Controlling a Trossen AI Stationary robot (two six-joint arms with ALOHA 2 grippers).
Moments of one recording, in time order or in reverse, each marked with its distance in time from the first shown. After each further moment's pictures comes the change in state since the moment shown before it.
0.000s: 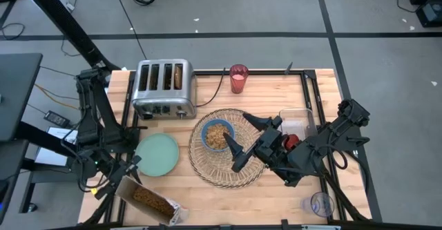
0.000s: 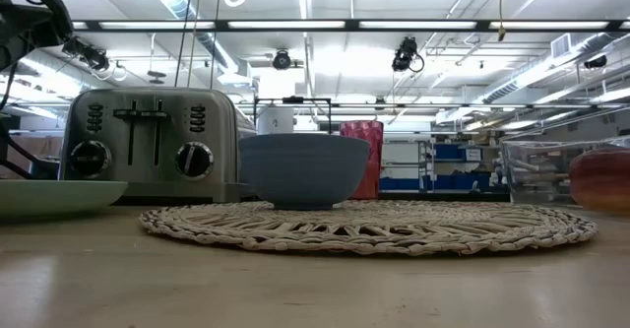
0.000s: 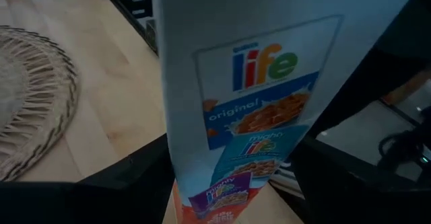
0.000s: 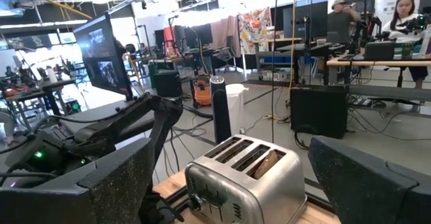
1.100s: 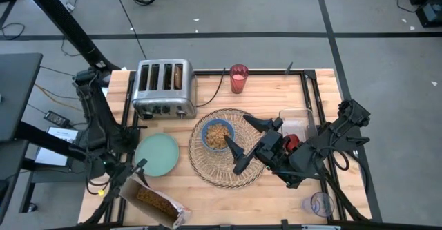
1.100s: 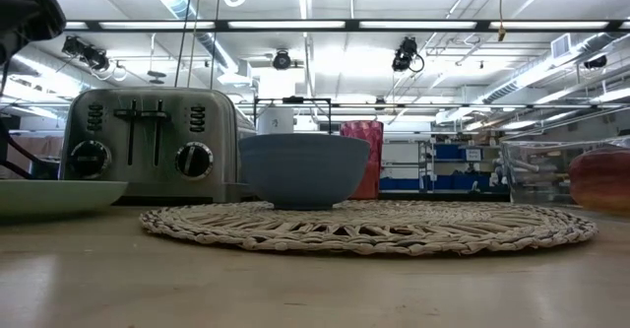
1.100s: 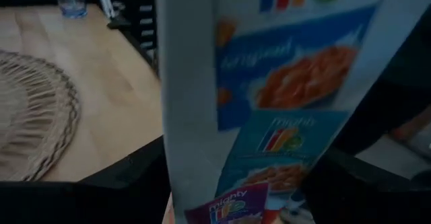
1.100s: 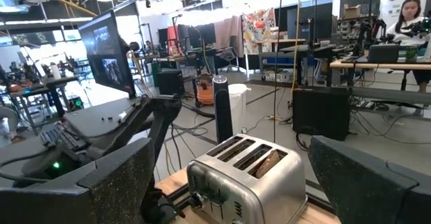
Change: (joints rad) left arm 0.052 0.042 -0.183 0.386 -0.038 0.093; right arm 0.014 0.000 0.000 -0.001 0.000 -0.016
